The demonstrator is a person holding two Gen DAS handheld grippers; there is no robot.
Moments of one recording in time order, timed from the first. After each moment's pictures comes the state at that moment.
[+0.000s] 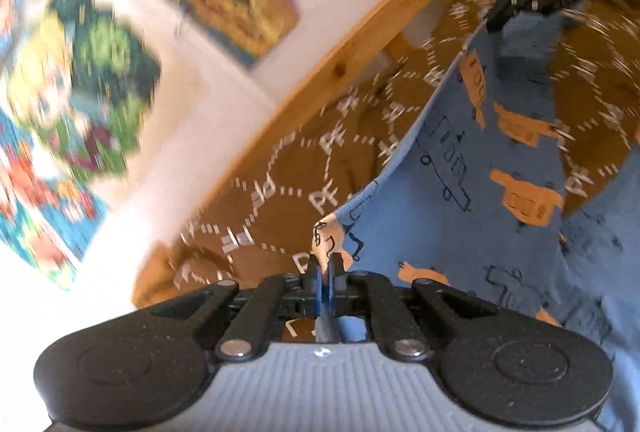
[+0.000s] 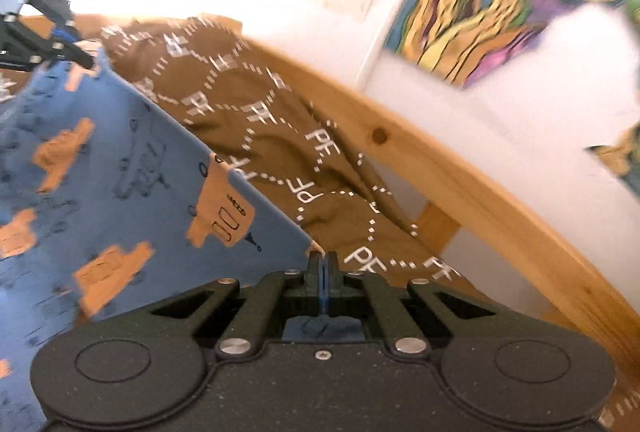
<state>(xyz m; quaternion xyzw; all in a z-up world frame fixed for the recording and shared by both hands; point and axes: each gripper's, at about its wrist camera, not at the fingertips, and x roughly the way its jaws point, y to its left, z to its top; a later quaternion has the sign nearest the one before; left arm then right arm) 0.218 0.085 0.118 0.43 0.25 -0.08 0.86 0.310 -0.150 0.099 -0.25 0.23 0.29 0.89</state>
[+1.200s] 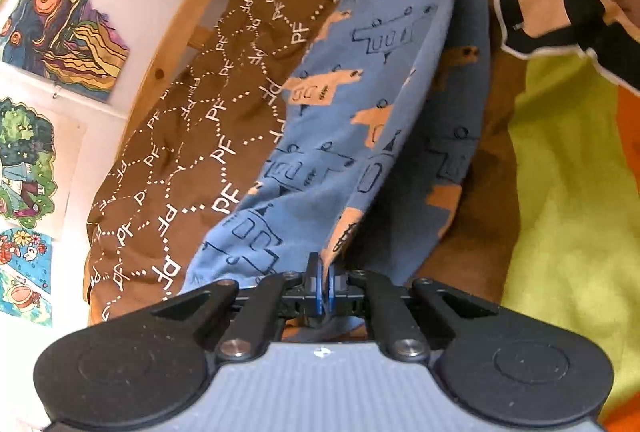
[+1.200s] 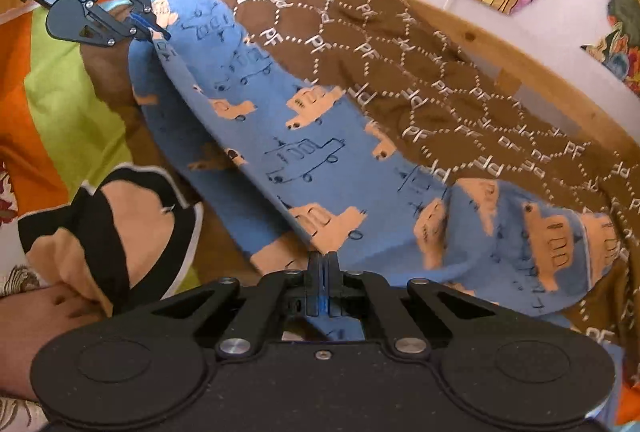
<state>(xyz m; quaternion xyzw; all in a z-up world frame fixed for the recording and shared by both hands) 0.032 0.066 -0.006 0.56 0.28 -0.17 0.76 0.018 -0.153 0.015 -0.26 0.31 0.29 0.87</state>
